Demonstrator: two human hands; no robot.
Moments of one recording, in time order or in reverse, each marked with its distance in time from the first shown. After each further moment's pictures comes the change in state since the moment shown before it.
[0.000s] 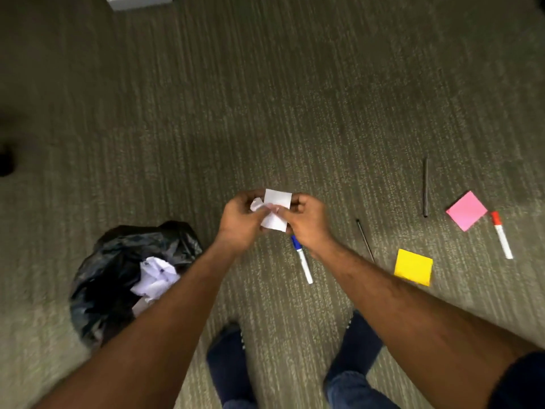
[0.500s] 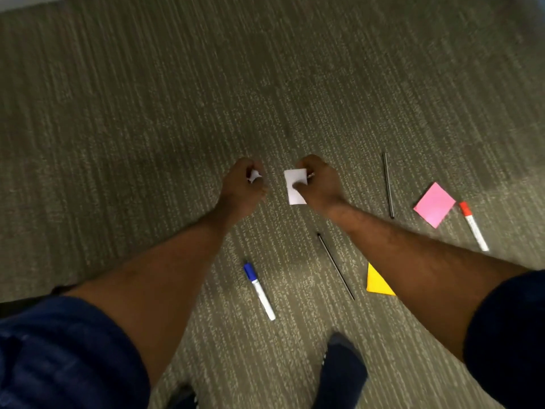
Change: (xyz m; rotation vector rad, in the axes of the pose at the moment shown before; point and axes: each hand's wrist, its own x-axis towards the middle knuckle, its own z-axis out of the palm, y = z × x) left_hand 0.159 -0.013 0.139 0.296 -0.177 0.263; right_hand 0.148 0.031 -0.154 -0.494 0.192 -0.232
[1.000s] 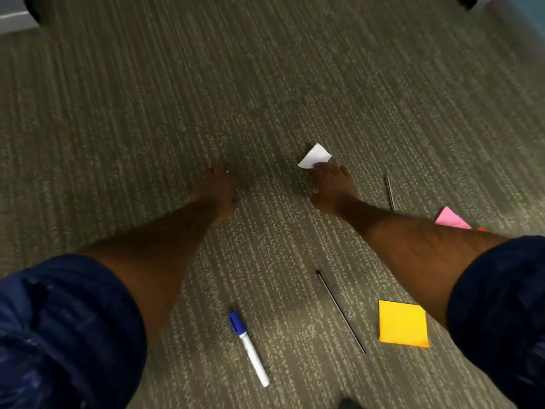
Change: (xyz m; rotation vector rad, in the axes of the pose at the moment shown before) left_hand 0.115 -0.038 -0.018 1.269 -0.076 0.200; right_hand 0.098 0.071 -0.020 -0.853 -0.125 -0.146
